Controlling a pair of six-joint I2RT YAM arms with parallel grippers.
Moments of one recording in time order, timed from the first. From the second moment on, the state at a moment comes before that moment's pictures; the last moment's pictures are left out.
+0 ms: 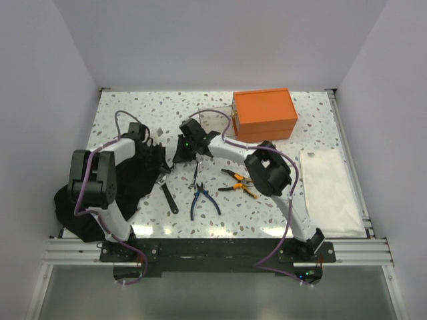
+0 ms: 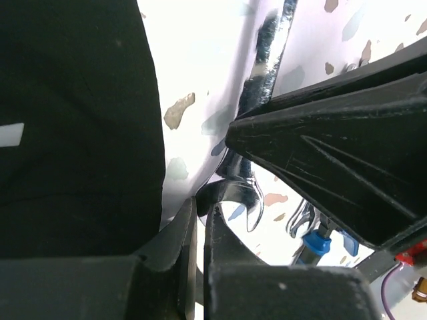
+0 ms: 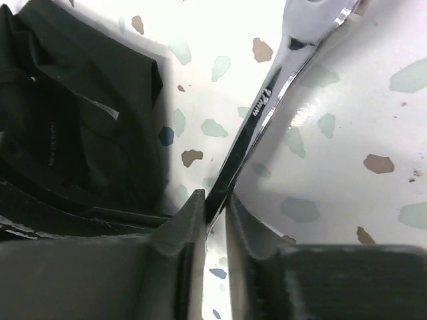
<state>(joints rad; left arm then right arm) -0.05 1.77 1.00 -0.47 0.50 -0.18 0.81 2.39 1.87 -0.31 -0.15 0.84</state>
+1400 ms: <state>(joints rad) 0.08 1.69 1.33 -0.62 0.73 -0.07 0.56 2.12 1.90 -0.41 -0.04 -0.07</state>
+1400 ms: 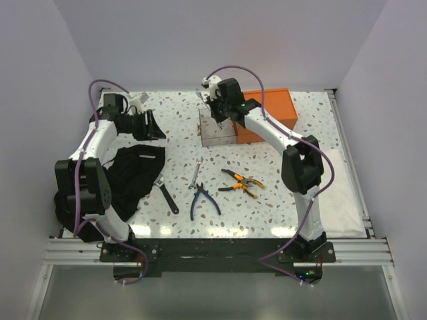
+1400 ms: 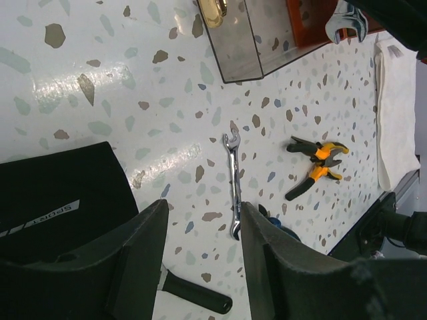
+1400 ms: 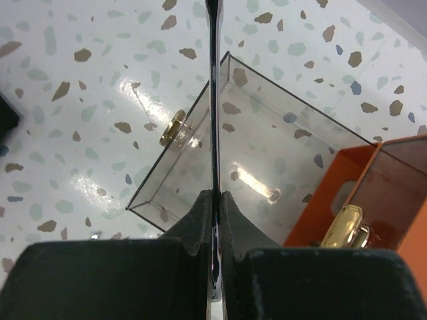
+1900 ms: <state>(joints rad) 0.08 1.70 1.28 -0.59 0.72 -0.10 0.56 2.19 1.91 -0.48 0.08 -0.21</state>
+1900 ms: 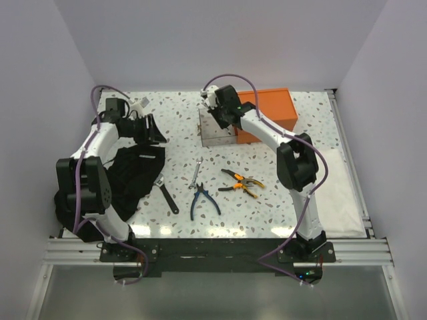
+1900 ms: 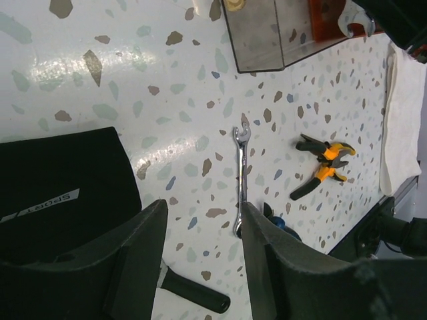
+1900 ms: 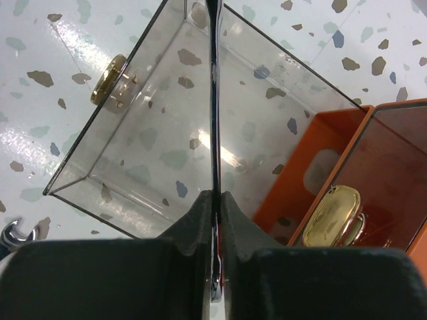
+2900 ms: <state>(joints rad) 0.15 1.35 1.17 -0.46 0.20 -0.31 1.02 2.02 1.62 -0.42 -0.19 0.02</state>
